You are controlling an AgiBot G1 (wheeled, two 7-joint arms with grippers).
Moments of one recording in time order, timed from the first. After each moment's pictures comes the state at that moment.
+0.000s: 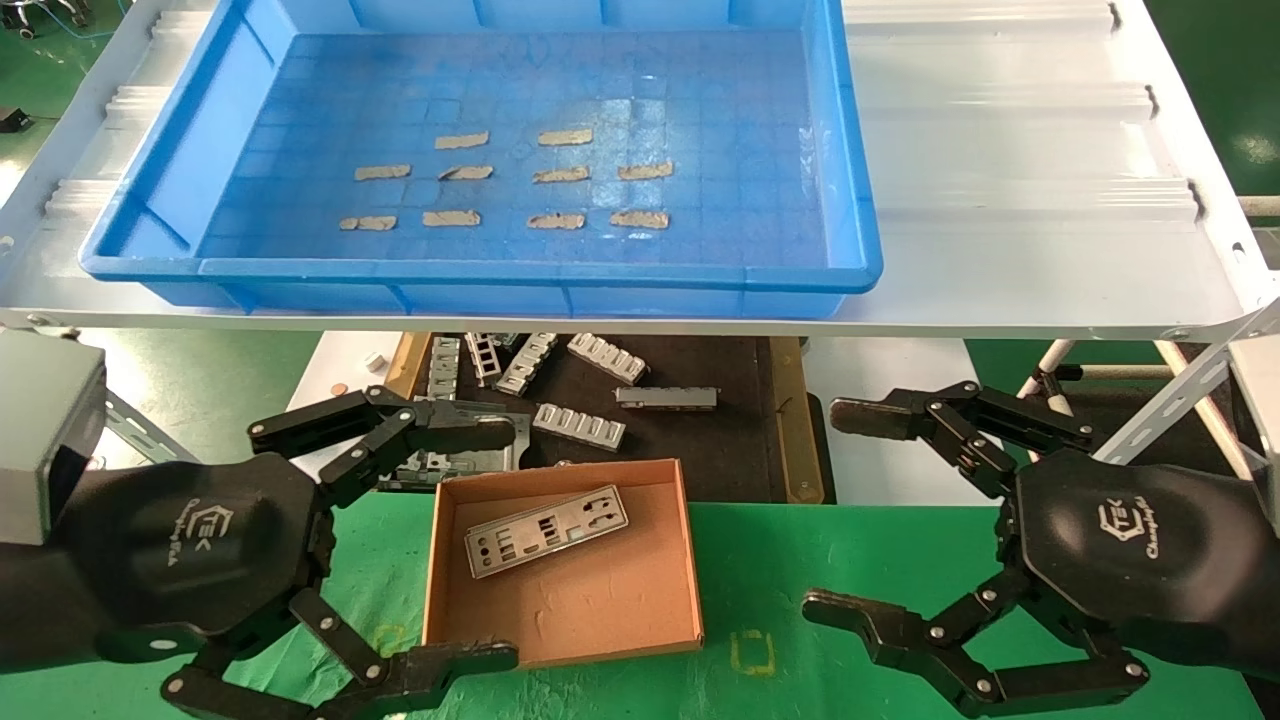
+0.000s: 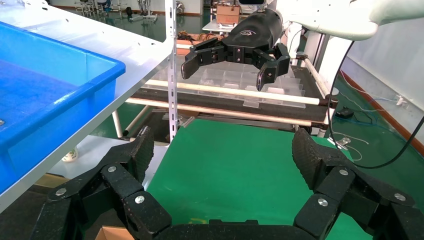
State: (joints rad) left arm -1.07 0.61 0.28 -1.28 0.73 1.49 -0.19; right arm 1.10 -0.54 -0.44 1.23 -0.61 -1.41 0.10
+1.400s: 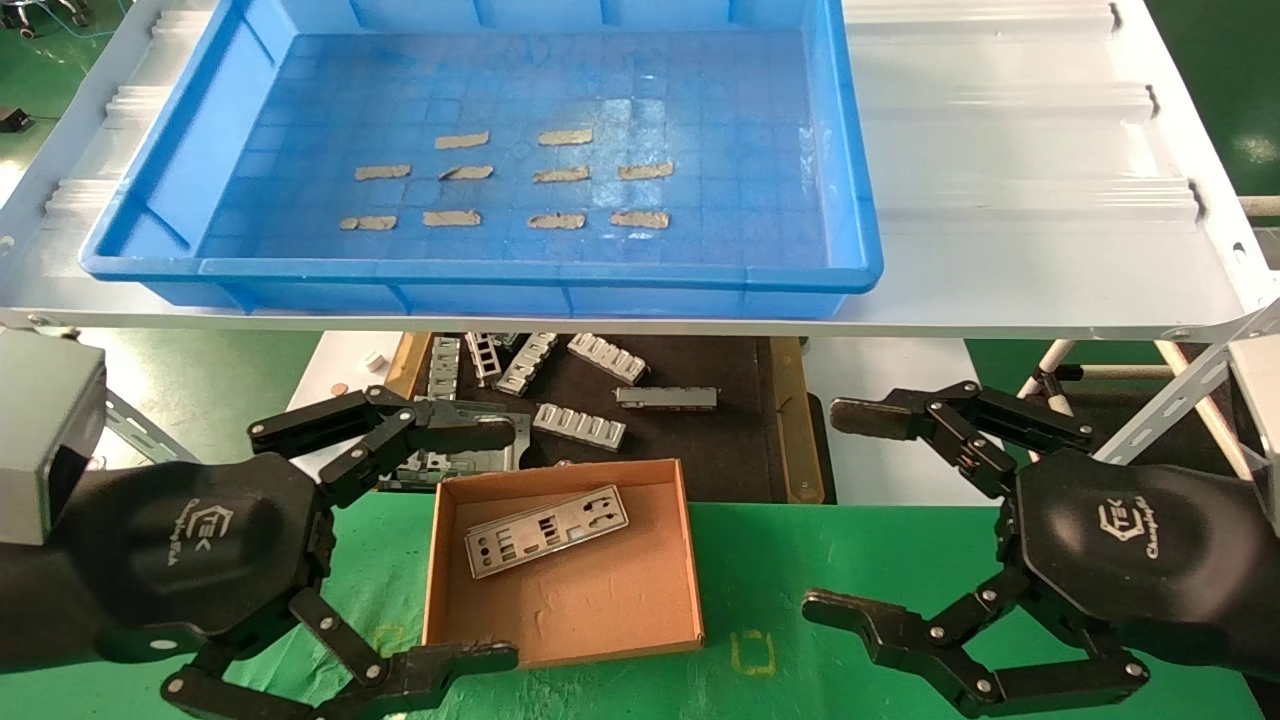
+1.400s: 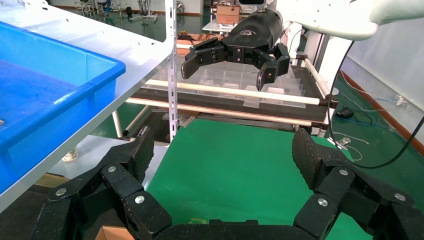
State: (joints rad) left arm -1.08 0.61 0.28 -1.28 0.73 1.49 -0.19; right arm 1.10 -0.54 -0.44 1.23 -0.61 -1.41 0.10
